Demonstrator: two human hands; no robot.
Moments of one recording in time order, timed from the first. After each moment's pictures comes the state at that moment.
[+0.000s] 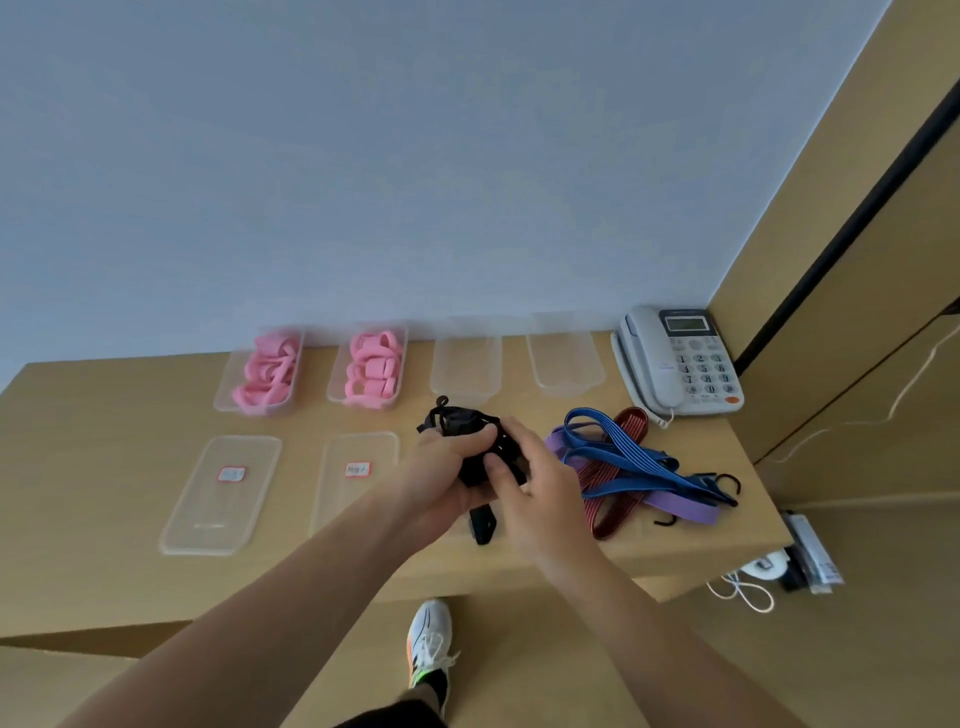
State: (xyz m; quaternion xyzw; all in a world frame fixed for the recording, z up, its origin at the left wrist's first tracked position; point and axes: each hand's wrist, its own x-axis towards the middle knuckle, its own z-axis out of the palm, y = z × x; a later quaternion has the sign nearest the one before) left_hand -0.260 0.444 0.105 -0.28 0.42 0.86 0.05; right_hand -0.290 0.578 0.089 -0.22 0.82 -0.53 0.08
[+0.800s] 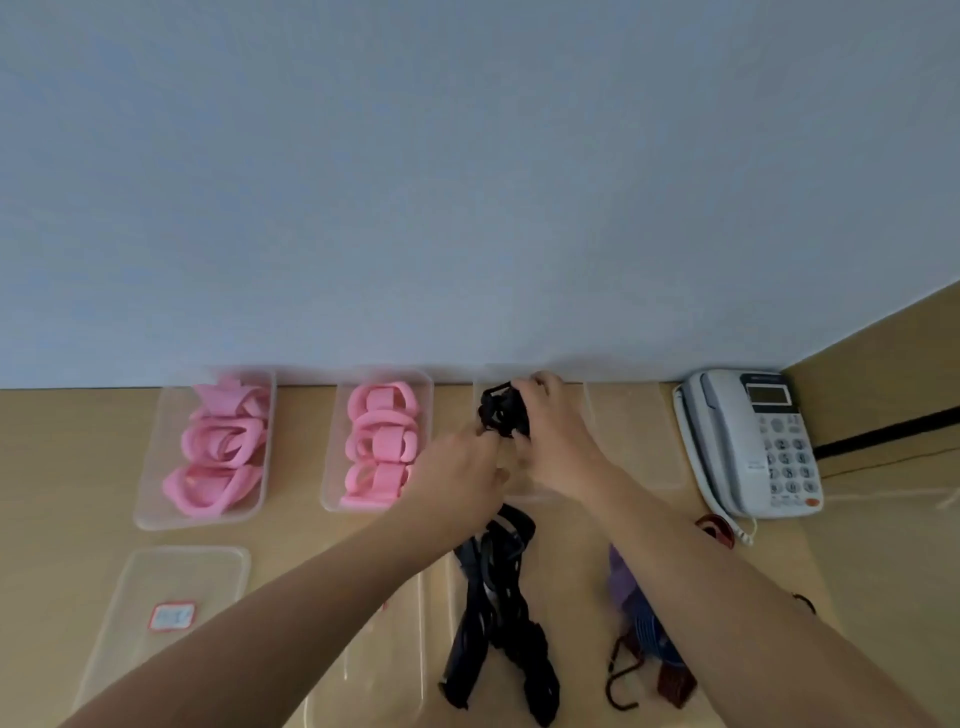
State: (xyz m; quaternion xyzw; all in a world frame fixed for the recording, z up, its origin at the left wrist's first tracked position) left_hand -0.408 0.290 0.029 -0.09 0.95 0.29 0.05; right_hand -0.512 0.410 0.029 -0.30 0.93 -0.16 0.16
